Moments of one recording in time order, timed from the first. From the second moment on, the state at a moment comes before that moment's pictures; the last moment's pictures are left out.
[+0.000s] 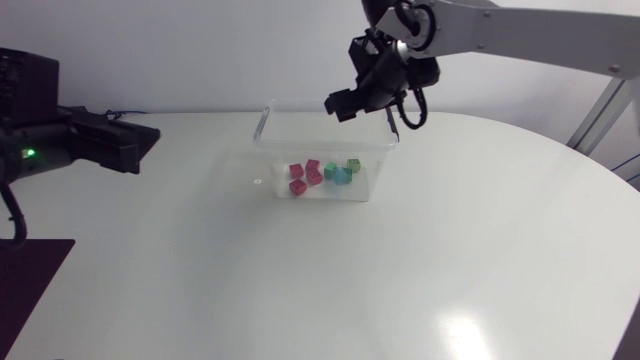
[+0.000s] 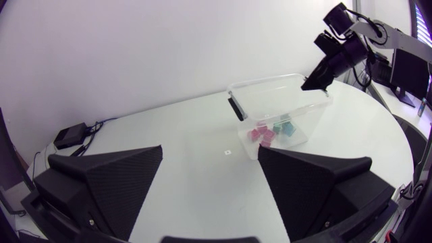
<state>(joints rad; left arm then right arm) -0.14 0.94 0.89 -0.40 0.04 0.17 0.42 2.01 1.84 -0.65 0.05 -0.04</state>
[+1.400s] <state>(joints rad) 0.05 0.16 0.32 -0.16 -0.13 0.29 -0.02 0.37 0.46 -0.27 0.14 -0.31</state>
